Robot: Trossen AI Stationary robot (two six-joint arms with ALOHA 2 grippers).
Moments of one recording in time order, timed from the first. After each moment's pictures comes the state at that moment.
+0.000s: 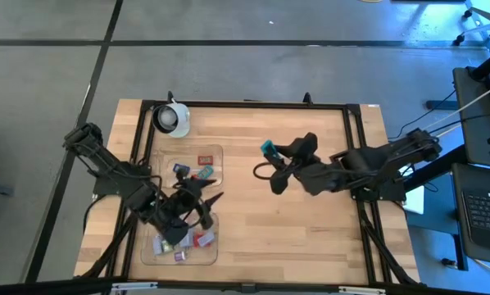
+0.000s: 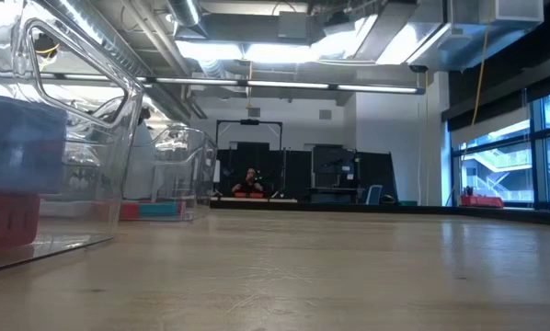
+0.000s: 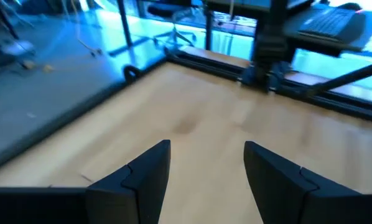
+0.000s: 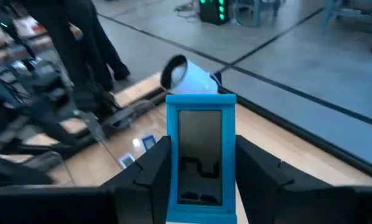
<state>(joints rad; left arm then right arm) -0.67 1.42 1.24 -0.64 -1.12 -0.82 0.41 1.48 1.57 -0.71 0.90 0.69</state>
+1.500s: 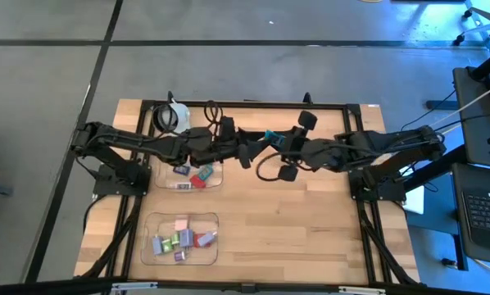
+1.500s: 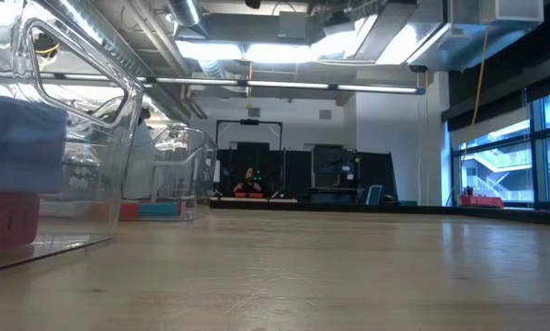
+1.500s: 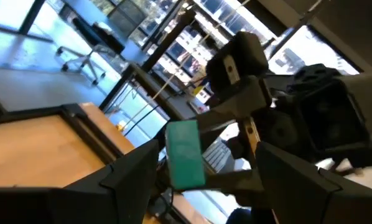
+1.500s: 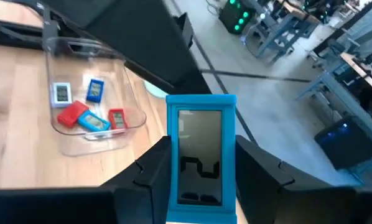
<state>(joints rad) -0.07 1.48 1.24 0.31 -0.42 -0.72 0.28 1.42 1.57 -0.77 0.74 -0.02</state>
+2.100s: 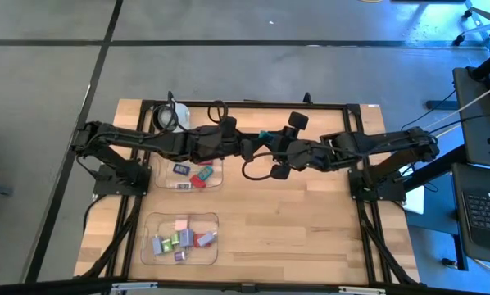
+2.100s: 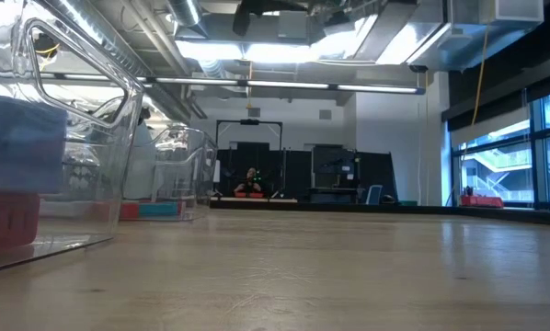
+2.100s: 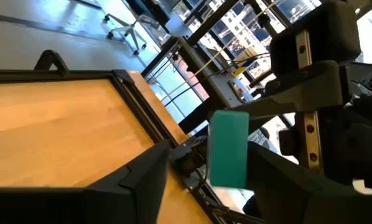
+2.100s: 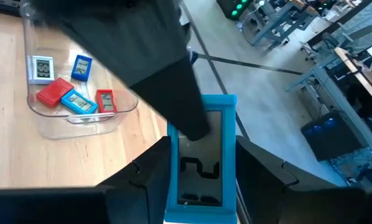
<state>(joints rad) -0.02 1.48 1.24 0.09 -0.42 -0.88 0.23 1.49 1.57 -0.78 0.73 -0.06</state>
